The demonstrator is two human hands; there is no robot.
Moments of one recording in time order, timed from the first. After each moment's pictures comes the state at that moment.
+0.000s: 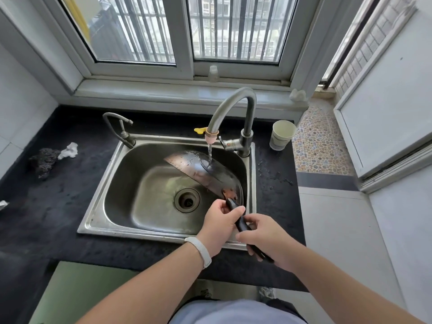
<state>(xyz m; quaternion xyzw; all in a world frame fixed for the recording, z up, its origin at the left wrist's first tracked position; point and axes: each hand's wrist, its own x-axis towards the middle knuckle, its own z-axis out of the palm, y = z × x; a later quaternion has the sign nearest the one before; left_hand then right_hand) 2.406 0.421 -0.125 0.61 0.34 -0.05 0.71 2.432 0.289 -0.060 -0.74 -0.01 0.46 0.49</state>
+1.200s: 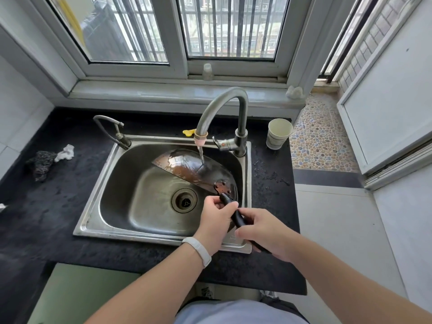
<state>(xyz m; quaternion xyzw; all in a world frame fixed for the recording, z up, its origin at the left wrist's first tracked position) 2.425 0.408 -0.124 0.57 0.39 0.01 0.72 2.461 0.274 -0.064 -0.72 -0.09 0.47 0.51</state>
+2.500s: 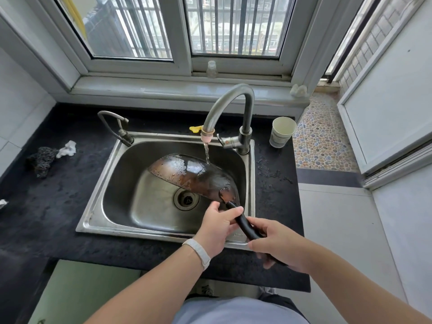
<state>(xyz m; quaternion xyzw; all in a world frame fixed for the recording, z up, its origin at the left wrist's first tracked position) 2.411 0.415 -0.123 0.44 0.38 -0.06 0.81 2.447 0.256 -0.069 -0.71 -0.10 0.52 0.46</state>
